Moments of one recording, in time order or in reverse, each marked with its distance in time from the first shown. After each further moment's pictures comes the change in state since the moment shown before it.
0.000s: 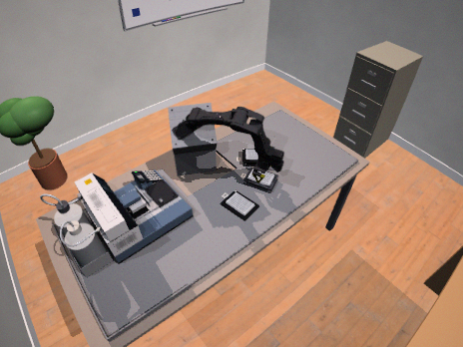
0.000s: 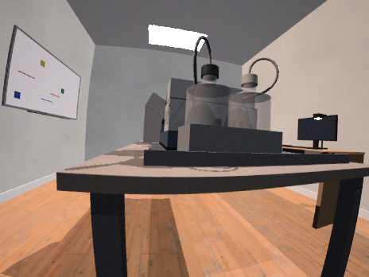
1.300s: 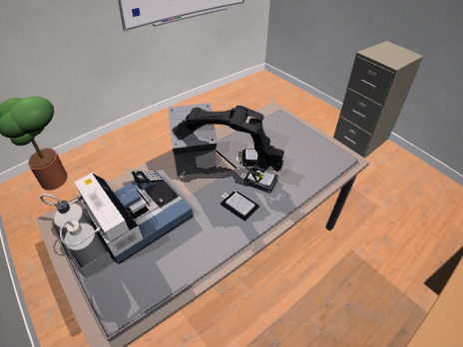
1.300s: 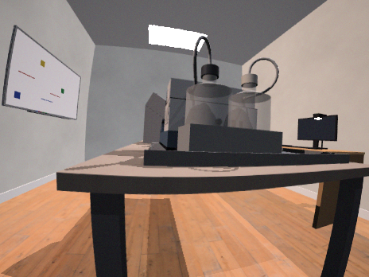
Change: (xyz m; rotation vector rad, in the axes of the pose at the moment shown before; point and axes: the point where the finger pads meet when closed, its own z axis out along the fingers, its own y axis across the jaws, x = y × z) arm 0.003 -0.002 -0.007 0.000 0.010 0.002
